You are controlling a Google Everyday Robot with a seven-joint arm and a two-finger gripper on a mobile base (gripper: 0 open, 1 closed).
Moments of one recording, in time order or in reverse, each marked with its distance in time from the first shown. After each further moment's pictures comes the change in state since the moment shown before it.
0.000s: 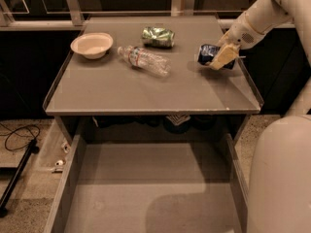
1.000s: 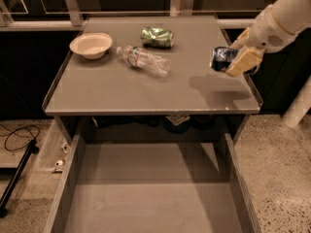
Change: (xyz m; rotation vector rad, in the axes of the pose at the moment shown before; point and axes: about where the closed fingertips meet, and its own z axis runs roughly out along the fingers) arm 0.005 0.079 -0.075 0.046 0.037 -0.070
